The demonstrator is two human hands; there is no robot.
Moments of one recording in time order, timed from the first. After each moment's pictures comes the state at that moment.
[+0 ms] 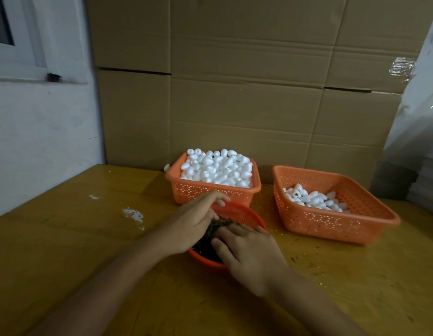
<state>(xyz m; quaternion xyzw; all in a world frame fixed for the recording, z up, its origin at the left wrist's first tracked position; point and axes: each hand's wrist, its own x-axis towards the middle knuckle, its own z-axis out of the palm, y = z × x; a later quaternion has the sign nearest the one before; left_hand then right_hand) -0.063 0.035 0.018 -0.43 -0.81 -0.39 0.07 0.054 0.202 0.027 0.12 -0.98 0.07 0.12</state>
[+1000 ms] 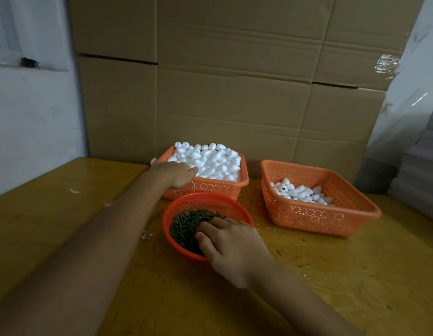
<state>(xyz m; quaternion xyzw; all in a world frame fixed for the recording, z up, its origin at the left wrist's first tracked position) -0.162 0.062 0.076 -0.22 -0.97 -0.08 -0.01 0.052 0.196 0.023 0.11 -0.99 0.05 0.09</state>
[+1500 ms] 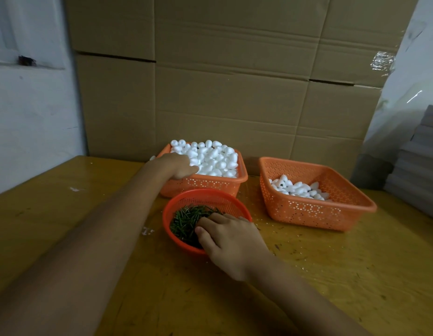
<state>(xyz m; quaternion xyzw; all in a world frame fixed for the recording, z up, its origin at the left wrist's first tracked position) -0.178 0.071 0.085 -0.21 -0.97 -0.08 -0.03 0.051 0.196 0.020 0.11 -0.99 0.04 0.12</state>
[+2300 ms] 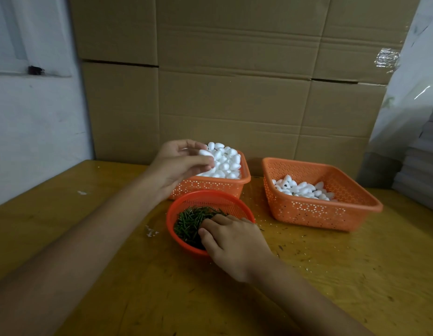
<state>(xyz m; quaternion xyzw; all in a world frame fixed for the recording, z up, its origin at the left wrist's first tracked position) -0.074 0.058 0.102 -0.19 -0.59 -0.78 -0.06 0.053 0.195 0.020 0.10 -0.99 0.05 0.11</state>
